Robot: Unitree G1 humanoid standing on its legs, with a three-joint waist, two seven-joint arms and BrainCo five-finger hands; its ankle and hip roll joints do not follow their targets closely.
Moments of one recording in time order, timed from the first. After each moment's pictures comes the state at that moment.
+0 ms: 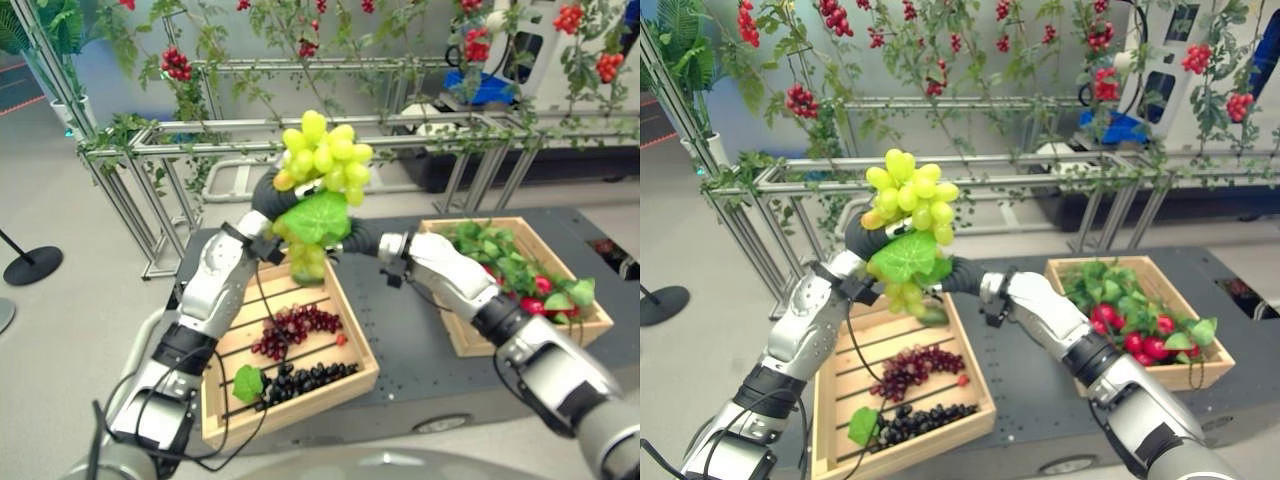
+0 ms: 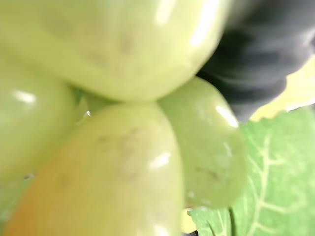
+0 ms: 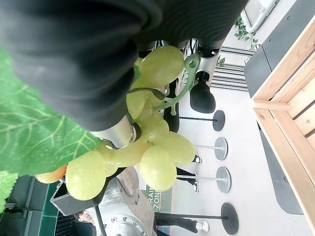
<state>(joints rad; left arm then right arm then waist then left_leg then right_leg) -0.43 0.41 -0.26 0.02 -0.68 -0.16 -0.31 -0.67 -0.45 0.64 0.28 0.64 0.05 0.56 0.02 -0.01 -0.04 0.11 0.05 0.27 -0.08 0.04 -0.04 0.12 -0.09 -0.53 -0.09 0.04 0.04</state>
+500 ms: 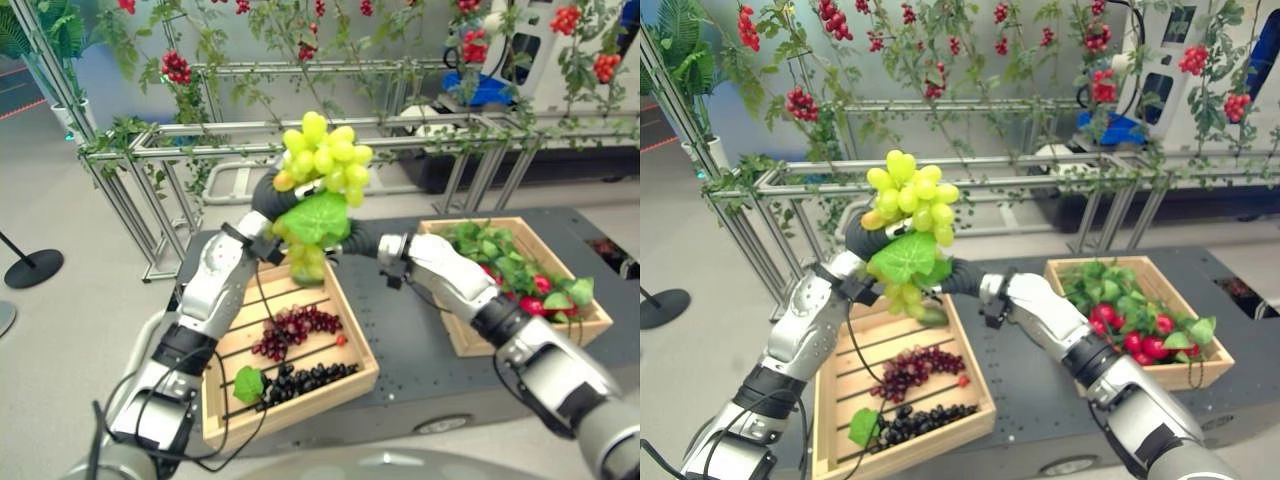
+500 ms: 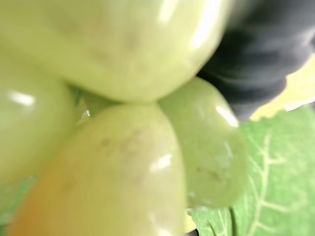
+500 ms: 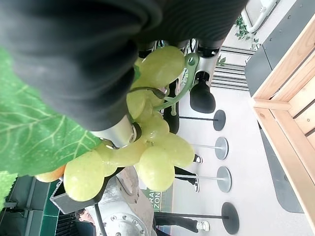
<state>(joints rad) -0.43 0.41 -0.26 0.02 -0.68 -0.16 -0.31 -0.66 -0.45 0.64 0.28 0.64 0.05 0.56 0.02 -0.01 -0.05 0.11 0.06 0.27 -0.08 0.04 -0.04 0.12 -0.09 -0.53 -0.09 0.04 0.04</state>
